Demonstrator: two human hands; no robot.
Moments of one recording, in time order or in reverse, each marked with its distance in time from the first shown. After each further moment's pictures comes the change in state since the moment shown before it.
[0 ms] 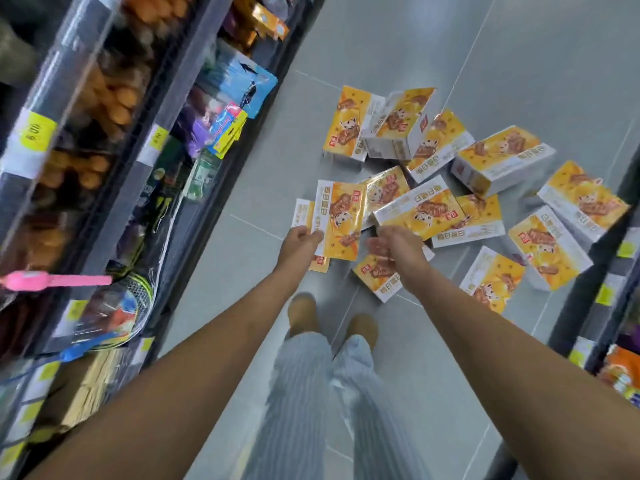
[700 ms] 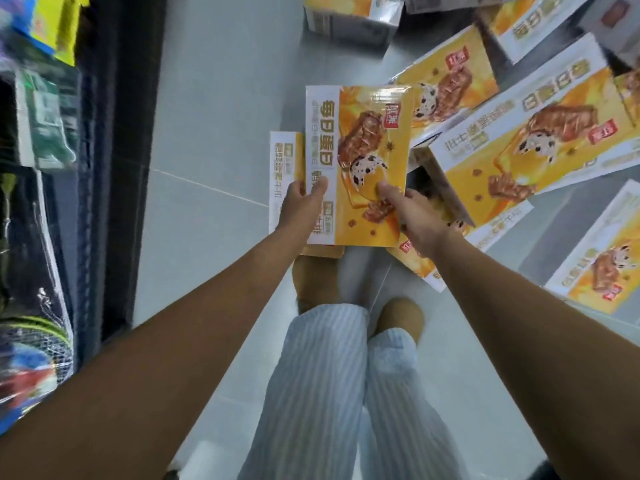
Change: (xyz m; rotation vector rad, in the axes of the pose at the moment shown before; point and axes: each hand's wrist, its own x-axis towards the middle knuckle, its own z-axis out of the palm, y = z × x) left_hand 0.326 -0.130 0.060 0.180 -0.088 -0.169; right_hand 0.318 0.160 0.057 0.008 -0.043 0.290
